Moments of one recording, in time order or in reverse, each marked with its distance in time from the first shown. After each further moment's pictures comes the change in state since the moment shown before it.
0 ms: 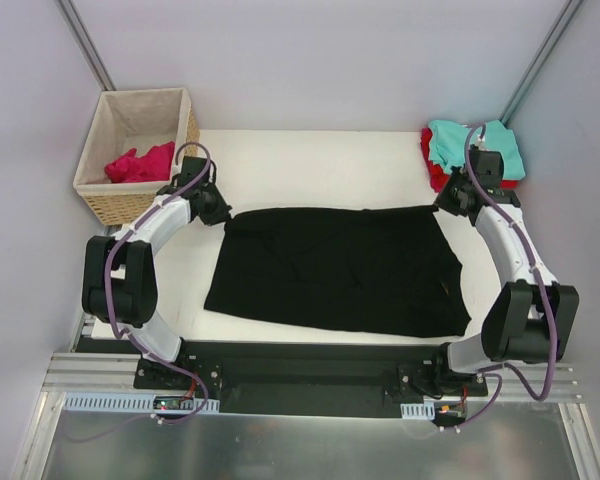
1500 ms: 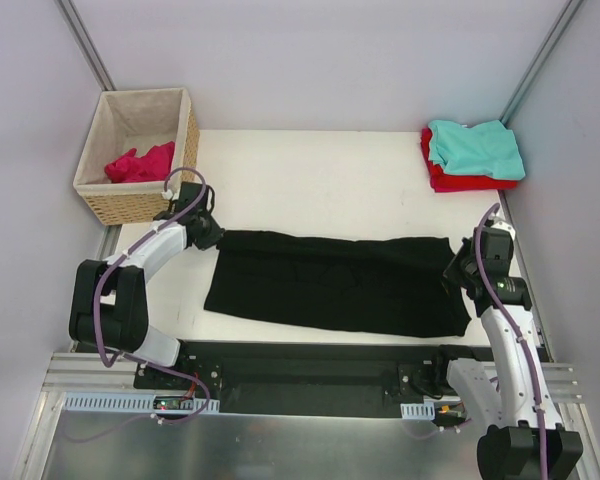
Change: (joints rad) left arm -0.013 -0.165 -0.227 0.026 -0.168 -0.089; right arm 0.004 -0.710 -0.499 -0.225 0.185 0.013
